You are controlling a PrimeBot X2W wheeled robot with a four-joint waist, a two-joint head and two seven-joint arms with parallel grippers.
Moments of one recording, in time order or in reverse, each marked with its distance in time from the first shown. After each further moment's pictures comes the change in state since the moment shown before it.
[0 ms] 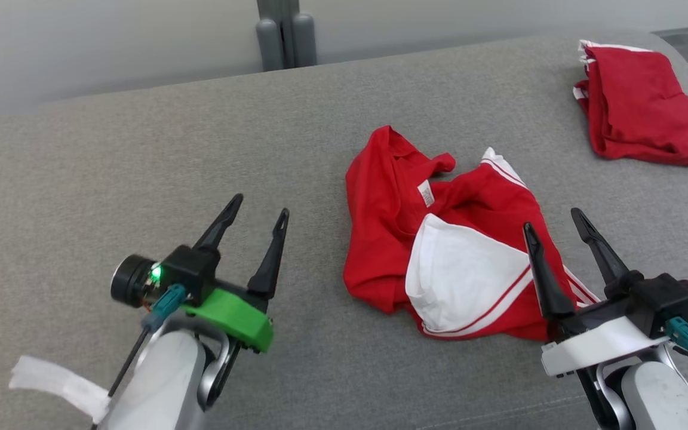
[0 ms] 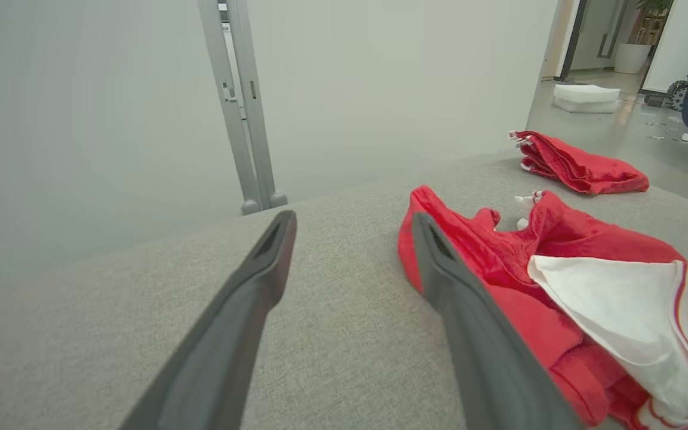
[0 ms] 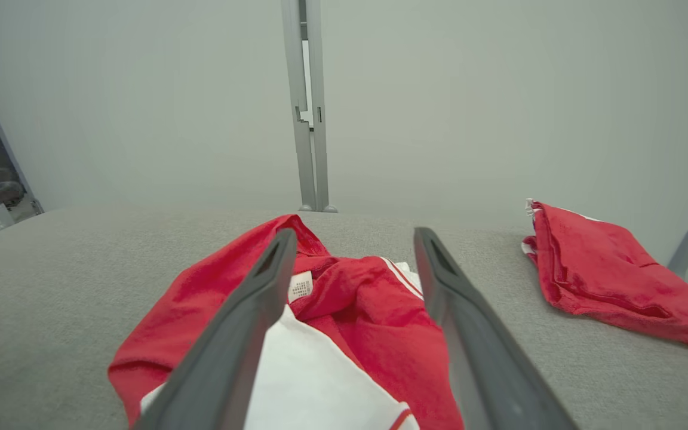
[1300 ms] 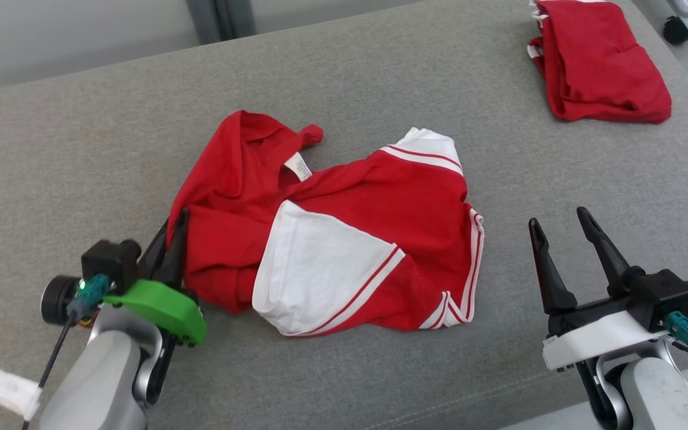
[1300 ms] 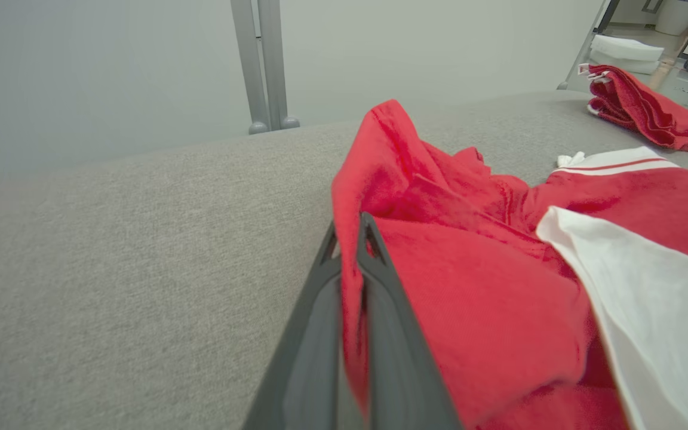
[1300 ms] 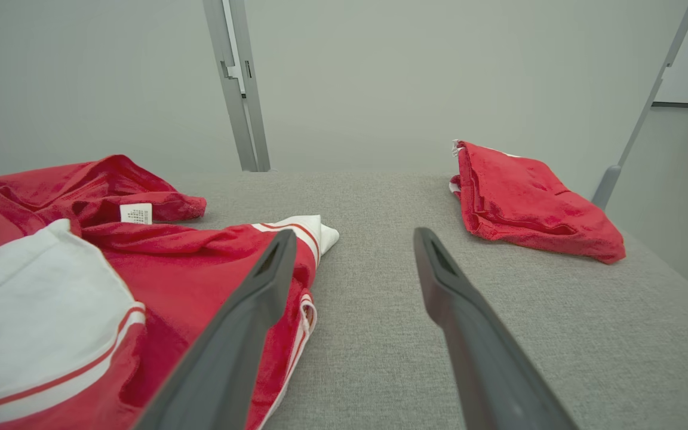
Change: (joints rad) left arm -0.107 0.156 -0.081 0.195 -0.257 0.093 -0.018; right arm -0.021 0.033 -0.036 0.047 -0.017 0.000 0.000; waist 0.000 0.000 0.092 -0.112
